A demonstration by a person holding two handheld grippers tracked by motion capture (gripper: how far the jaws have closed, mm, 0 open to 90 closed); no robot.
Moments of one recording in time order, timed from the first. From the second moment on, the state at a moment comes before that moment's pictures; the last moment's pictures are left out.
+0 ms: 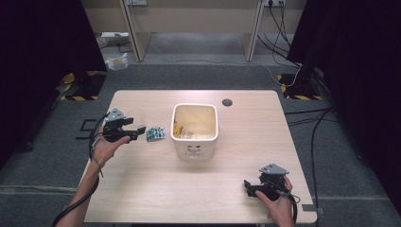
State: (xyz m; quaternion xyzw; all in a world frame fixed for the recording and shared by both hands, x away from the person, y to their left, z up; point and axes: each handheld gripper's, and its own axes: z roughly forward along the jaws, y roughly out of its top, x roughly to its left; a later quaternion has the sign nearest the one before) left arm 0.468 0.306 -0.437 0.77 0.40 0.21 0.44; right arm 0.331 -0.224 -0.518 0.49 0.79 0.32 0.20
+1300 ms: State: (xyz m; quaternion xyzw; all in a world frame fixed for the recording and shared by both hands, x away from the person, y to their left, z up) left arm 0.511 0.287 -0.451 0.83 0.39 0.23 0.33; right arm 0.331 -0.224 -0.518 0.49 0.79 0.32 0.20
